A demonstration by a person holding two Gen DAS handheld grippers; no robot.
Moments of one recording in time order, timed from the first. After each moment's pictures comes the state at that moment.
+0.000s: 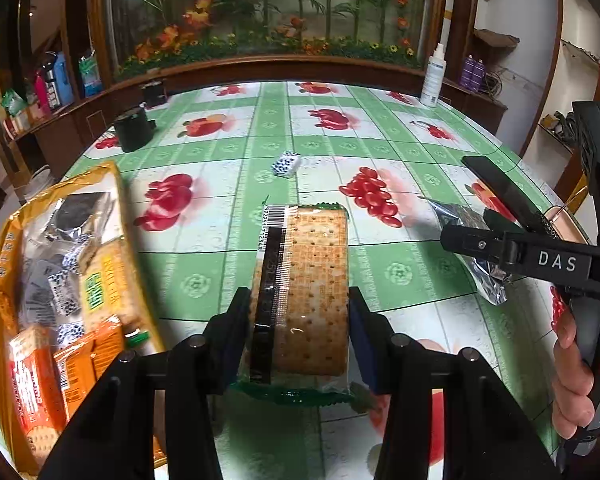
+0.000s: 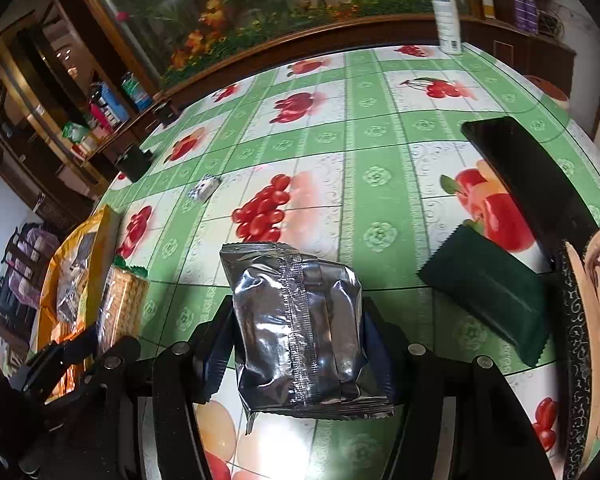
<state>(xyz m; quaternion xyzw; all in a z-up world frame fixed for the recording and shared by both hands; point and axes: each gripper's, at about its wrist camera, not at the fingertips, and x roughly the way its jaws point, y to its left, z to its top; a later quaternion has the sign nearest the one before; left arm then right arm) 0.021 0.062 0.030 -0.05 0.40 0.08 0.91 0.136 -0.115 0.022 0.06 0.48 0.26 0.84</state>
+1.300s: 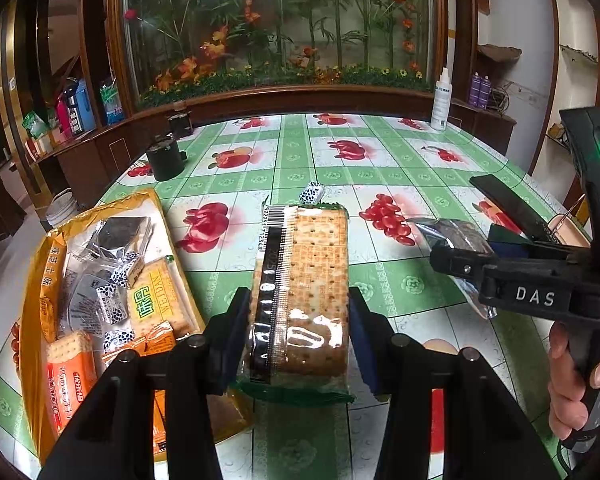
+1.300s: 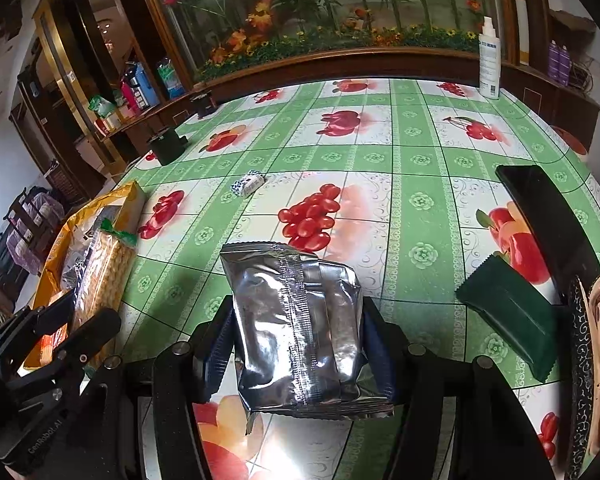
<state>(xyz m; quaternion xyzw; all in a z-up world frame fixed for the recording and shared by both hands) -0.009 0.065 0.051 -0.02 0.35 0.11 0.93 0.111 -0.090 0.033 0.00 0.43 0.30 0.85</state>
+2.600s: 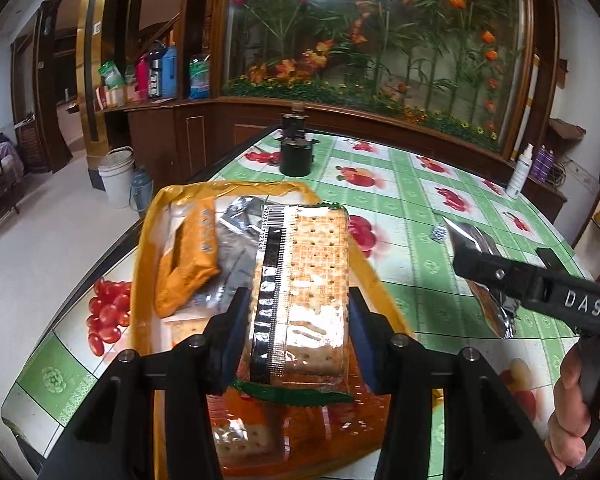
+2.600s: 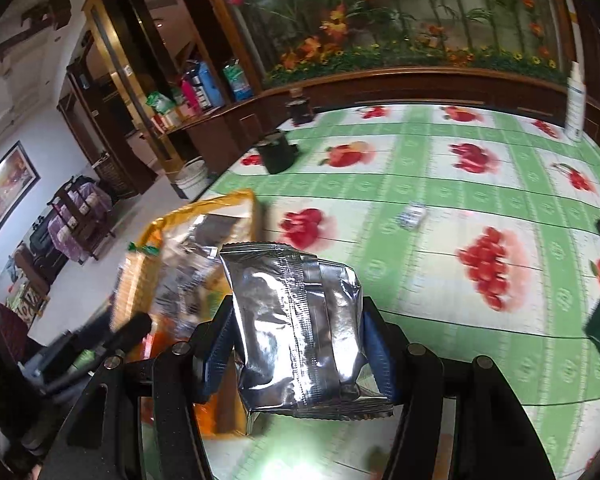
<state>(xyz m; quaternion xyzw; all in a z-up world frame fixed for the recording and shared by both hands) -0.080 0.190 0.059 -0.12 0.30 0.22 0.92 0.064 0.039 0.069 0.01 0.40 0.40 0.83</state>
